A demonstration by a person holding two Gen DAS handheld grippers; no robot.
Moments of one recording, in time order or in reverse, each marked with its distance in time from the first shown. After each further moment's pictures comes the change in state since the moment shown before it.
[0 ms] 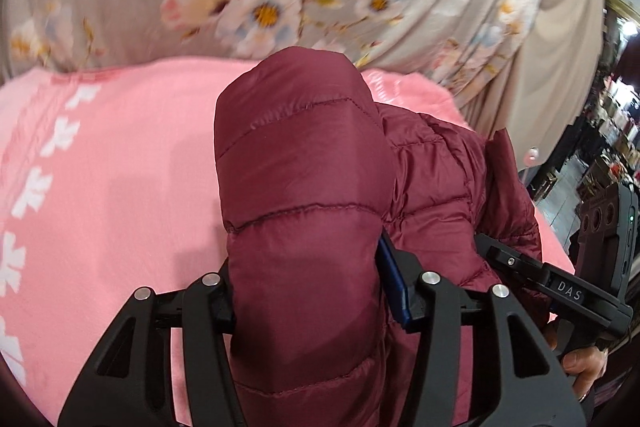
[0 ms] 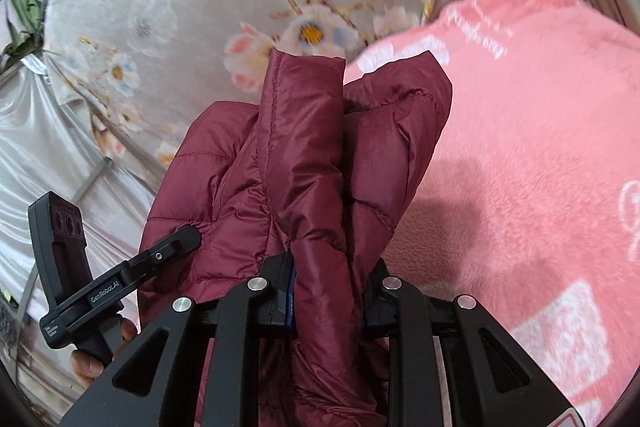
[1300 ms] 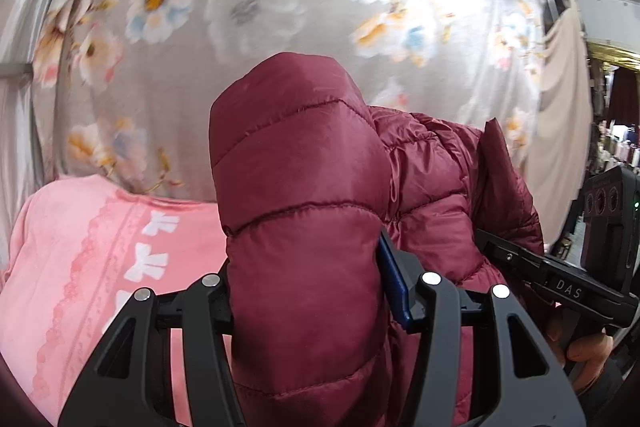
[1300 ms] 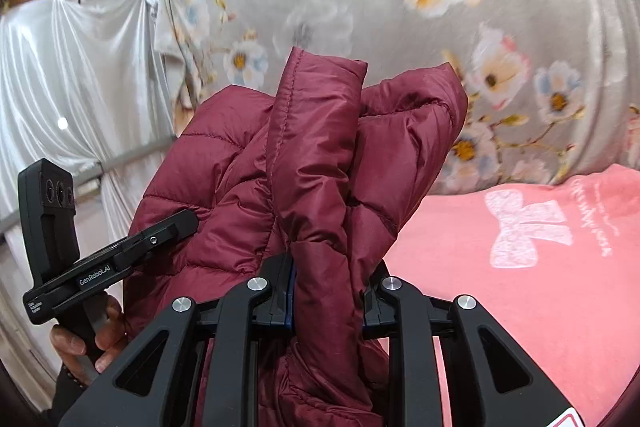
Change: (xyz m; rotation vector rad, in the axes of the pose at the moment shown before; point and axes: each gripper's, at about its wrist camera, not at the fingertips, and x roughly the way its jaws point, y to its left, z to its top) left arm -0.127 0.154 0.069 0.019 -0.400 0.064; right arm 0.088 0.227 0.058 -0.449 -0.156 0.108
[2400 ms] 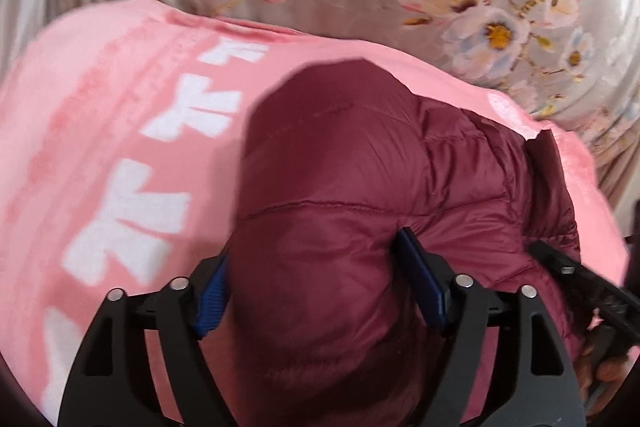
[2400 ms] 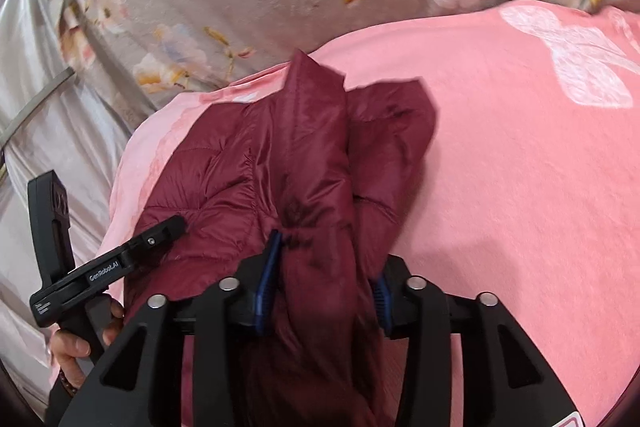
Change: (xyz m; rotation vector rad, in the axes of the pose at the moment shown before) left arm 0.192 0.170 -0.142 -0.161 0.403 0.273; right arm 0.206 -0.086 -0.127 0.250 0.337 -0.108
